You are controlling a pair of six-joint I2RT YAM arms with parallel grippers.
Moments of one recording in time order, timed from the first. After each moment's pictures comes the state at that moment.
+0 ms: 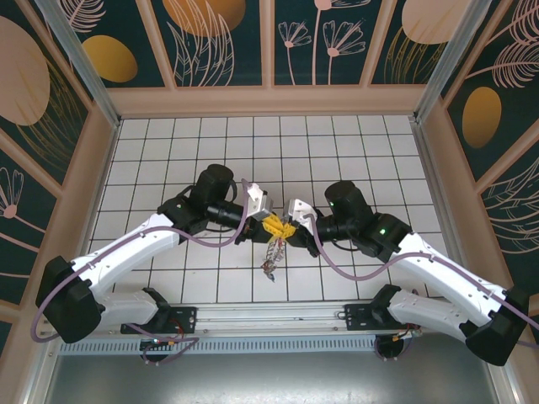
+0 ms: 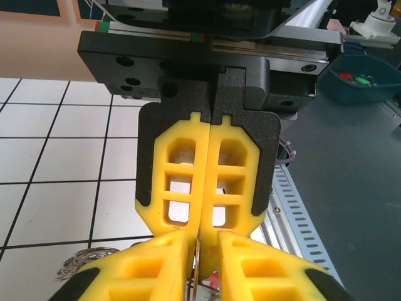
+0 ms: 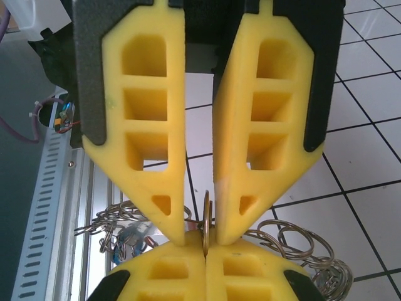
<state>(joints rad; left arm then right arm) -0.74 1.25 0.95 -0.26 0.96 0.32 0.83 0.96 0.86 -0.50 -0.54 -0.32</state>
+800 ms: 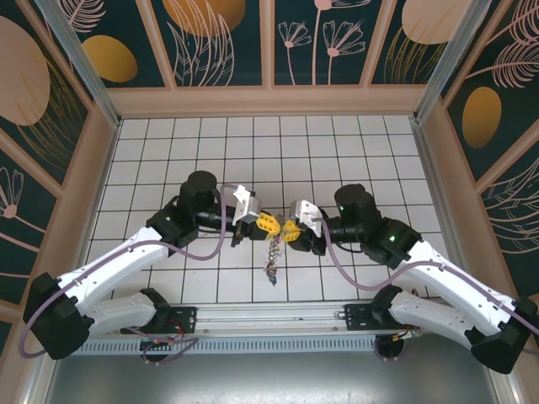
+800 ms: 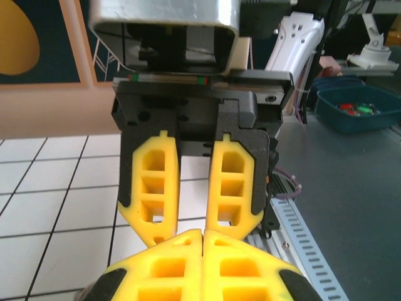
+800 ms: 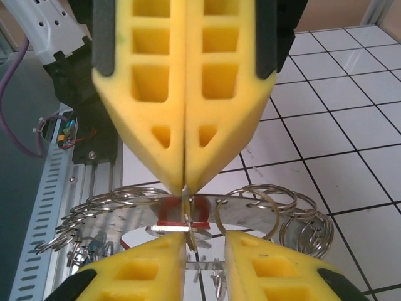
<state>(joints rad) -0.74 1.13 0.82 0.04 0.98 0.18 0.83 0.88 0.83 -0.46 -0.54 -0.31</state>
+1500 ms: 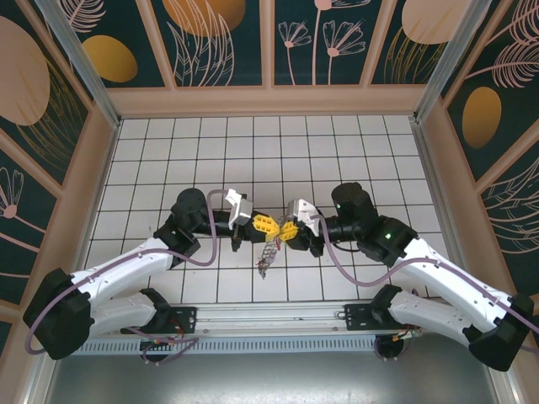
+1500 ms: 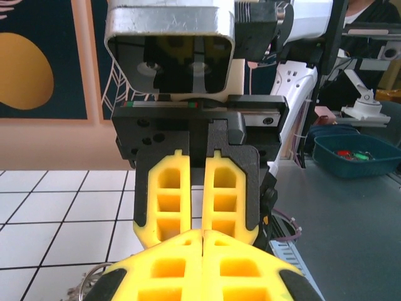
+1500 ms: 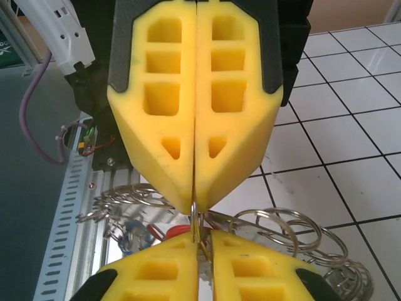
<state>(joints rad) -0.74 1.13 0.60 0.58 0.97 -0.11 0.82 0.91 0.83 -0.43 -0.61 -0.28</state>
